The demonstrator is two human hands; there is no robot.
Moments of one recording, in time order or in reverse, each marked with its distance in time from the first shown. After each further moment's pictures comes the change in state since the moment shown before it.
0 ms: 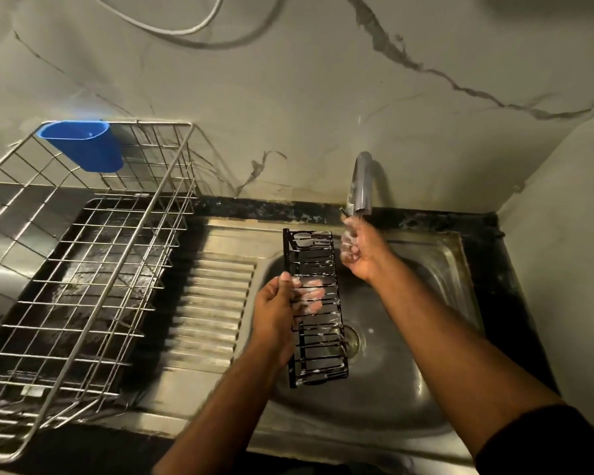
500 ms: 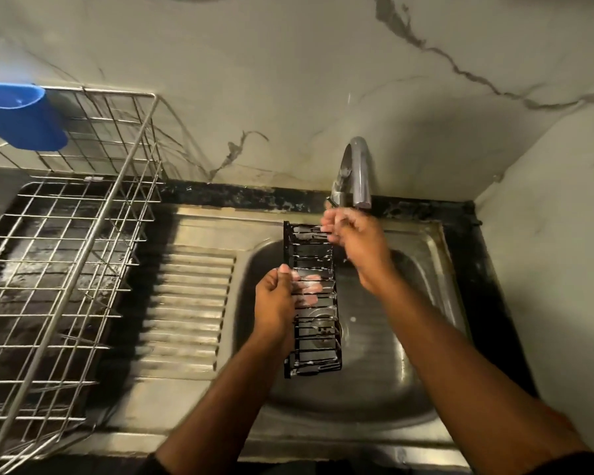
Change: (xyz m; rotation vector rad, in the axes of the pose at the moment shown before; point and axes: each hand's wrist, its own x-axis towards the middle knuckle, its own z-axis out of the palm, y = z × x) left_hand 0.044 -0.022 0.002 0.089 -0.019 -0.044; right_hand -0.016 0.012 -0.005 -0.652 0.062 -0.499
